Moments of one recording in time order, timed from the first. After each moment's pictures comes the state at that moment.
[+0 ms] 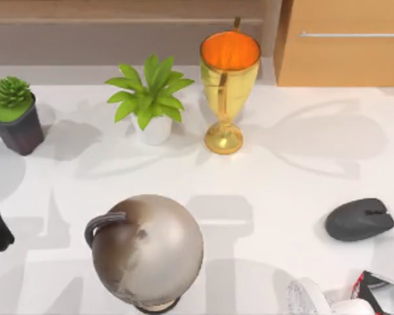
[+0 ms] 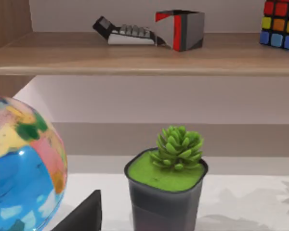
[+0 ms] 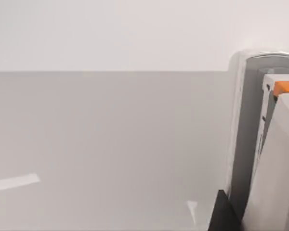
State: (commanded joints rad) left arm 0.00 0.00 0.00 0.00 0.00 0.00; right arm -0.31 1.55 0.69 -0.71 0.00 0.23
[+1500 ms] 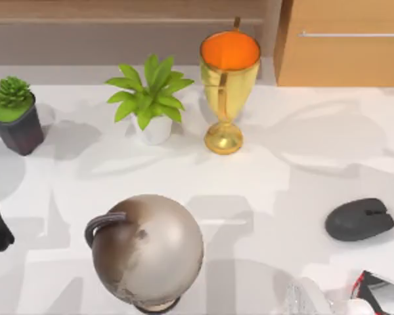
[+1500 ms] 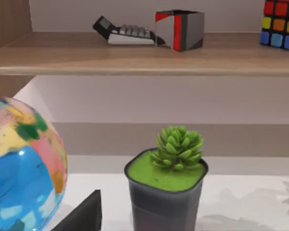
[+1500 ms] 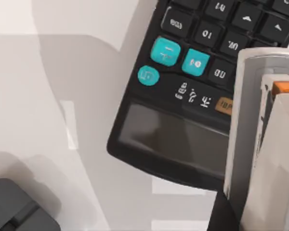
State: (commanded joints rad) left arm 0.00 0.00 0.00 0.00 0.00 0.00; right arm -0.17 1.80 1.27 -1.04 -0.04 0.23
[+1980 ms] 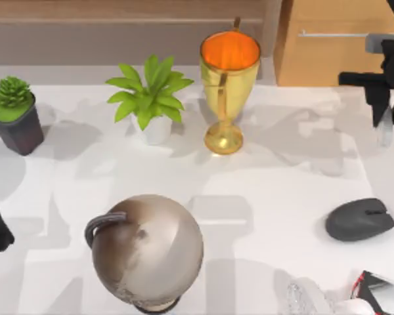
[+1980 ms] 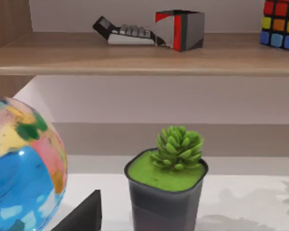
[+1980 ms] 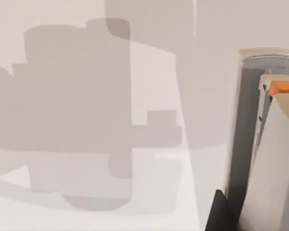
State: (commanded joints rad) left arm 0.00 0.00 0.00 0.00 0.00 0.00; right arm 0.11 2.23 1.87 -1.20 -0.03 0.22
